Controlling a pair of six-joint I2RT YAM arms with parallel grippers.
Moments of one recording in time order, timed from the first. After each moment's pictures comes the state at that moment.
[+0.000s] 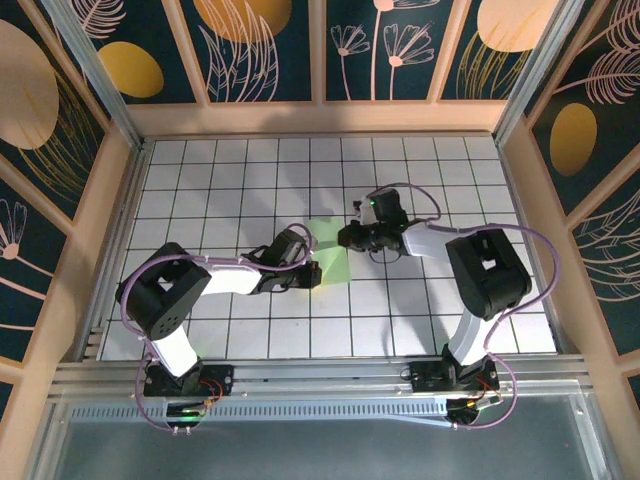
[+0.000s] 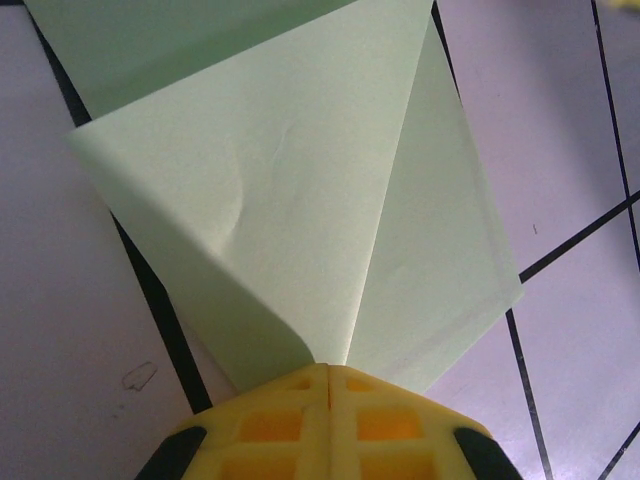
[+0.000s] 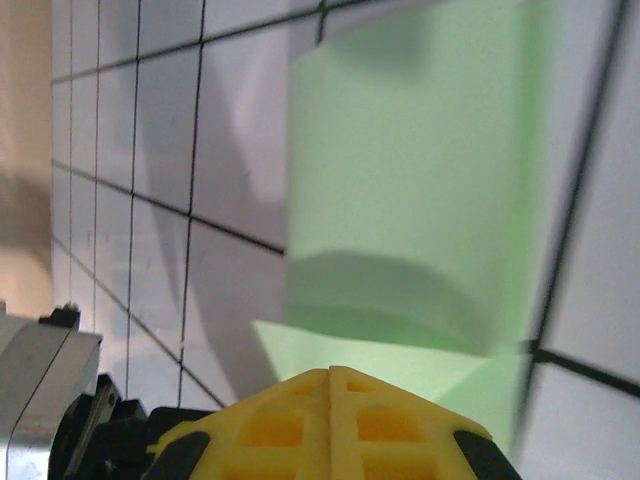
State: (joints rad) left arm -0.75 1.74 0.73 0.12 0.27 -0.64; right arm 0.49 1.77 0.90 0.02 -0.59 0.60
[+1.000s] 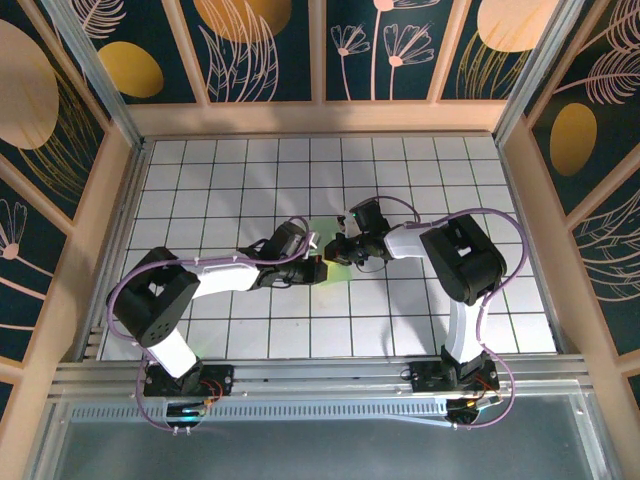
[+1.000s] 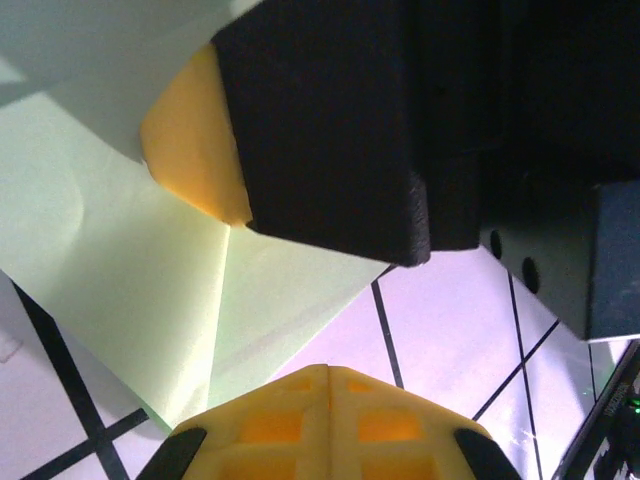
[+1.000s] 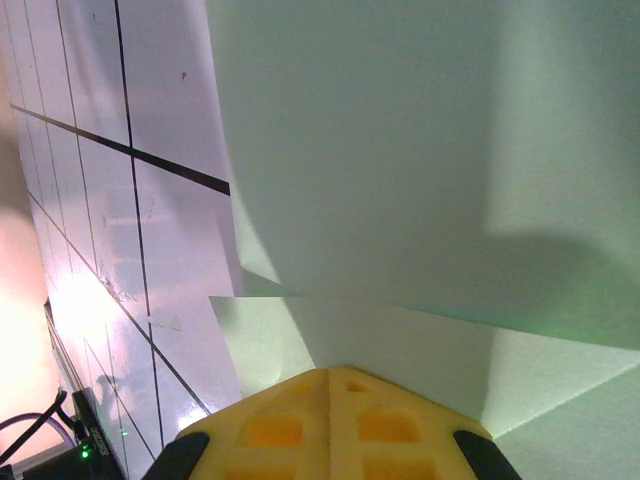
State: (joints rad) left arm -0.75 1.68 0.78 0.05 0.39 -0.74; right arm 0.56 1.92 0.93 0.04 -0.63 0.67
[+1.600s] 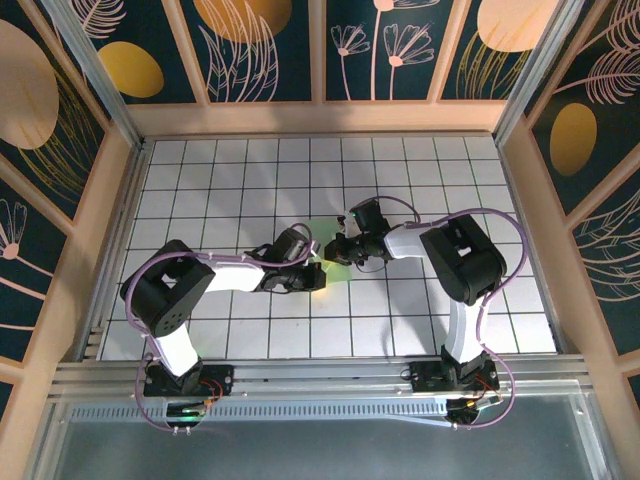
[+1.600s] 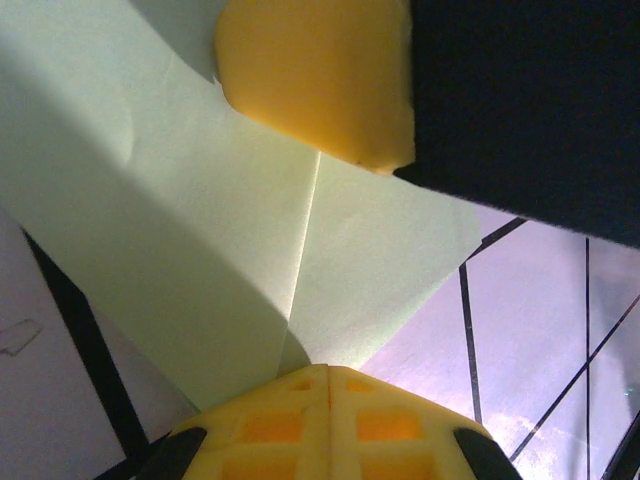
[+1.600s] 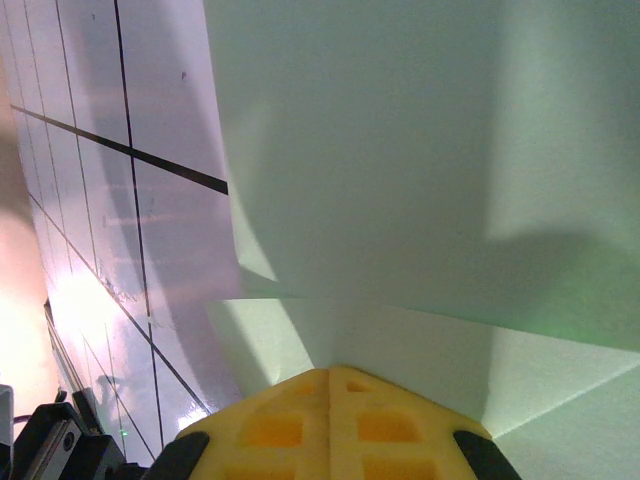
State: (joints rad) left arm -0.75 1.76 0.76 0.08 0.40 -0.75; right arm 0.56 1.92 0.93 0.04 -0.63 0.67
